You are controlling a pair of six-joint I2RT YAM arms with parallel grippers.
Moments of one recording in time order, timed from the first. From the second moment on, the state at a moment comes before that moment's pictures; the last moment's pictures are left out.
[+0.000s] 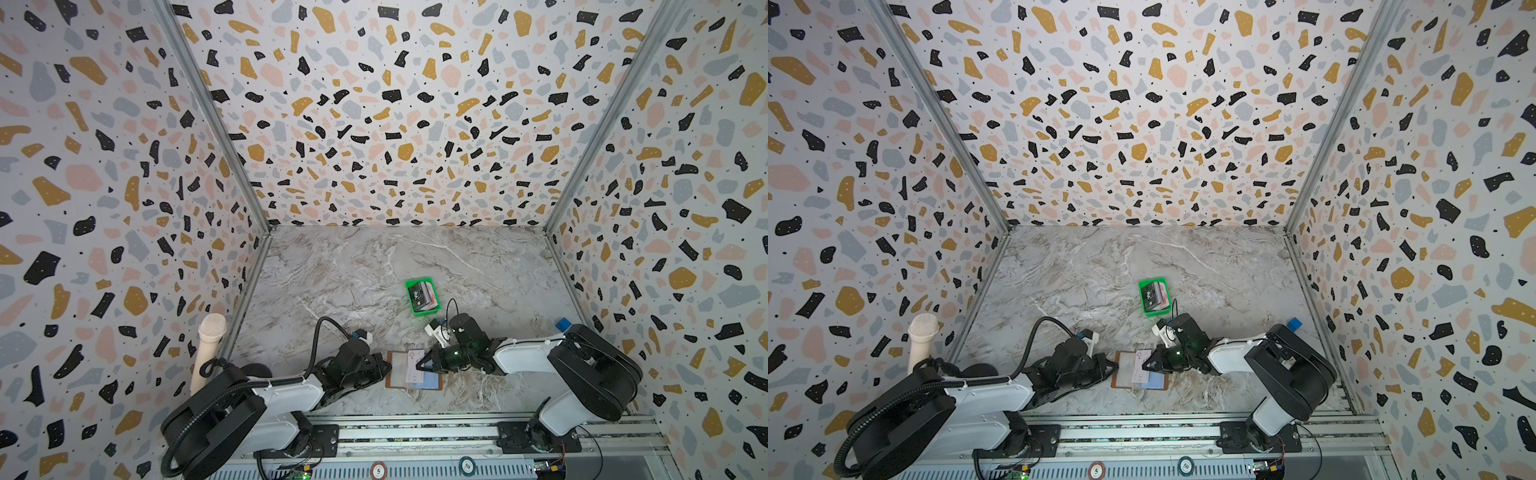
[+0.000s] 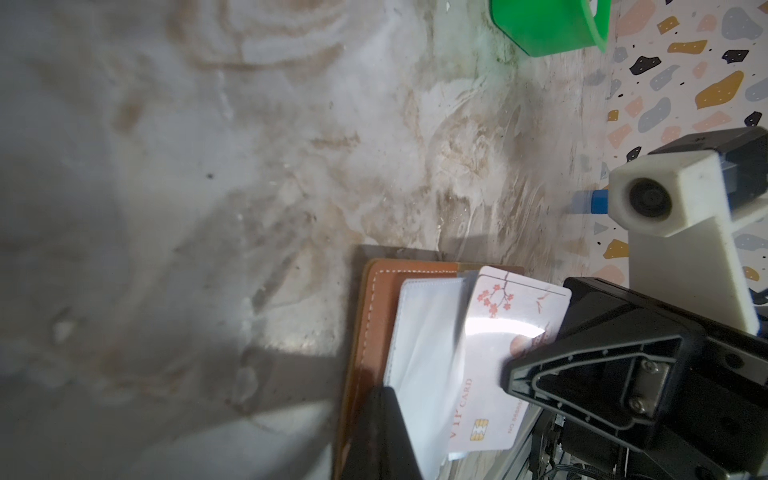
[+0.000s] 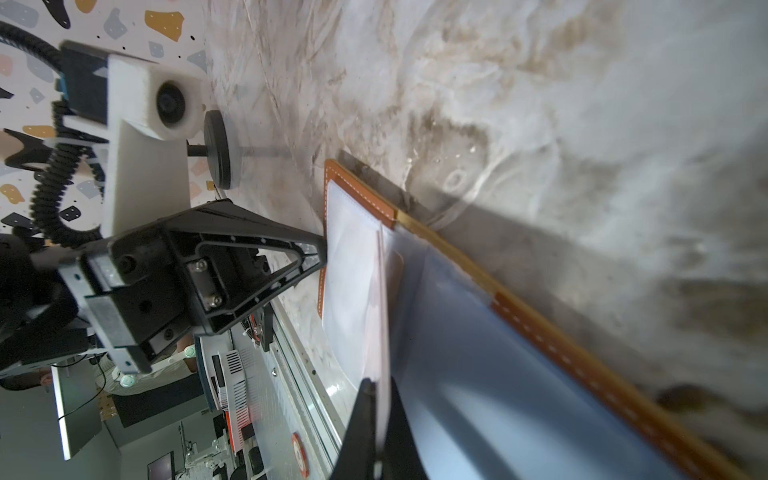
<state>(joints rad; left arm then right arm) -0.77 1.23 0.19 0.32 0.24 -1.09 0.76 1.57 0.49 0.26 -0.69 0.80</state>
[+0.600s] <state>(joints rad) -0.77 1.23 0.18 0.32 0.23 -1.09 0.77 1.55 0.44 0.32 -0.69 0.89</state>
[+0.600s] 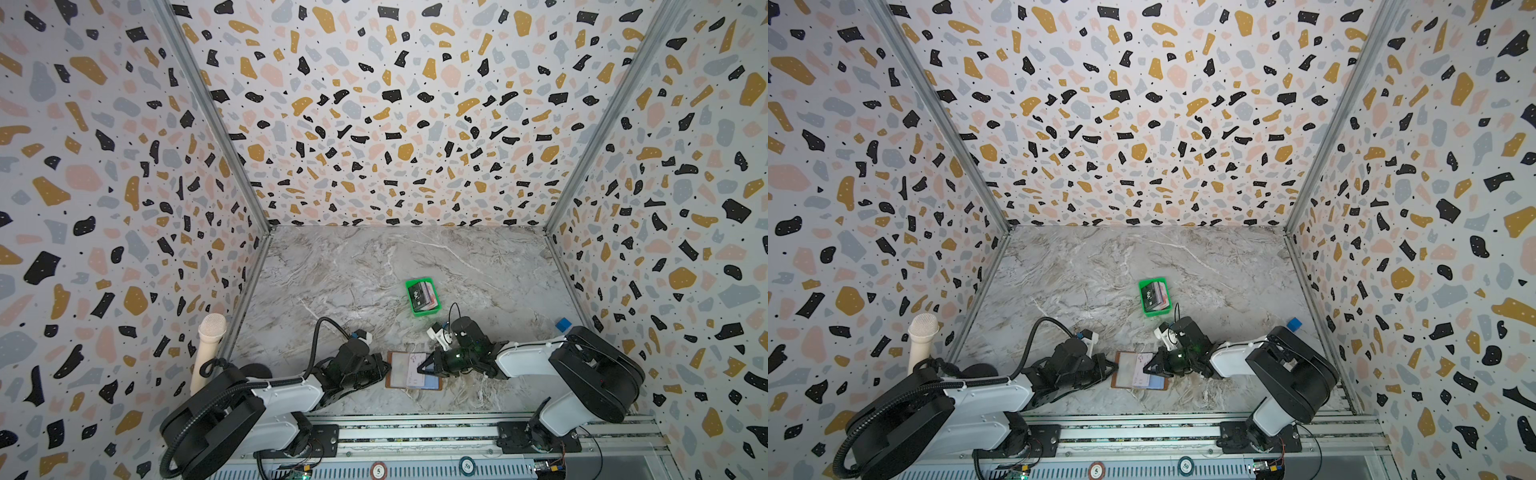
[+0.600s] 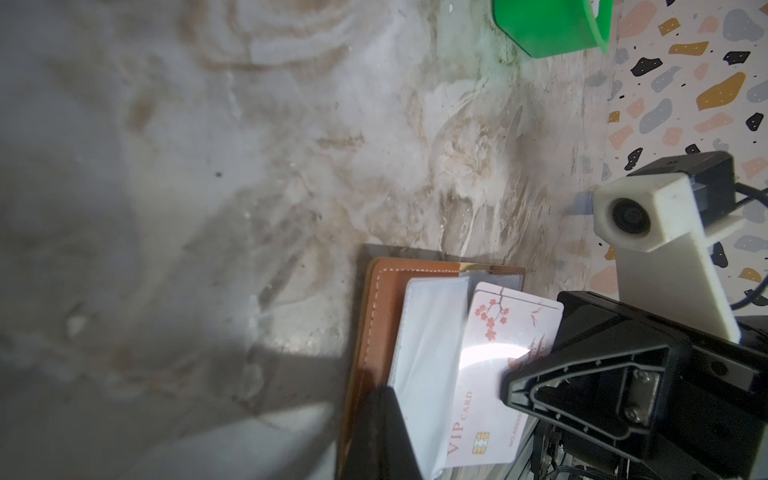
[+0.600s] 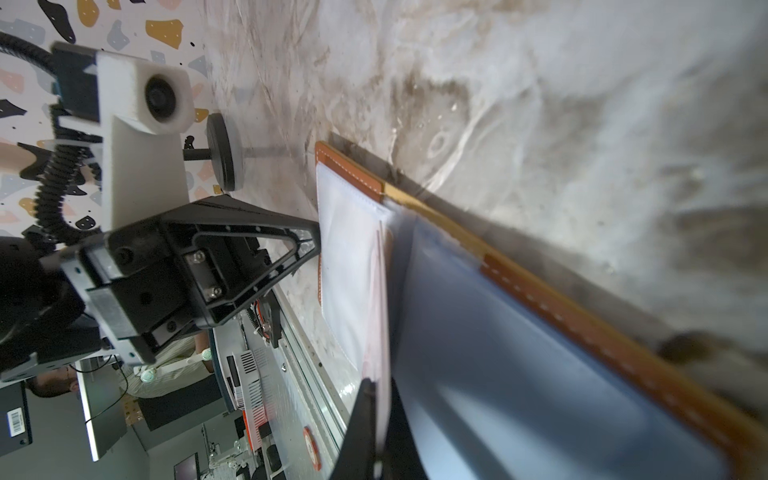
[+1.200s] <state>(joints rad) -0.78 1.23 0.18 0.33 0.23 -1.10 0.79 1.59 0.44 0.37 -0.70 0.95</state>
